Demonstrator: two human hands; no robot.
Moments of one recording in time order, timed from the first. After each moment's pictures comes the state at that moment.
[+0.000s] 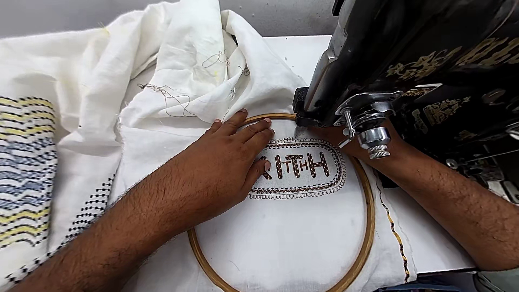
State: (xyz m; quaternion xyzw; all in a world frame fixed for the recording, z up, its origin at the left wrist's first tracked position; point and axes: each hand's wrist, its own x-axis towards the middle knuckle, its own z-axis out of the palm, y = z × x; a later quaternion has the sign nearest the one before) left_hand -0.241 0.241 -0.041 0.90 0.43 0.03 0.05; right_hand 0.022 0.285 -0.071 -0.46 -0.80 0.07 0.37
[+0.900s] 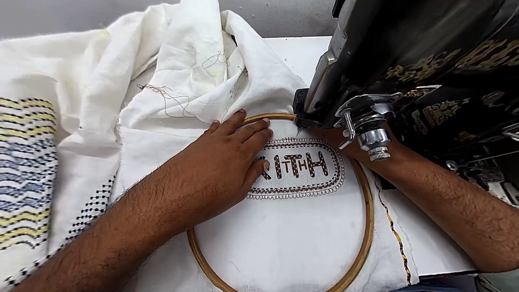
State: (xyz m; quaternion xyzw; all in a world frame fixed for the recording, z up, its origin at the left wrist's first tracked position) left_hand -0.243 0.243 -0.040 0.90 0.43 0.03 0.05; right_hand 0.021 0.283 -0.070 -0.49 -0.79 0.10 0.36
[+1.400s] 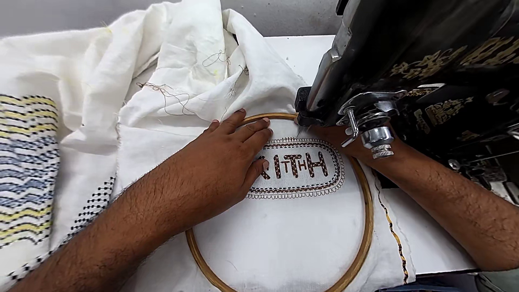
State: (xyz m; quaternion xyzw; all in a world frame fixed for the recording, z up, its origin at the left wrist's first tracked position) left_hand -0.244 0.241 -0.038 0.90 0.44 0.01 0.05; right_hand 0.028 0.307 -0.101 -0.49 -0.81 0.07 0.30
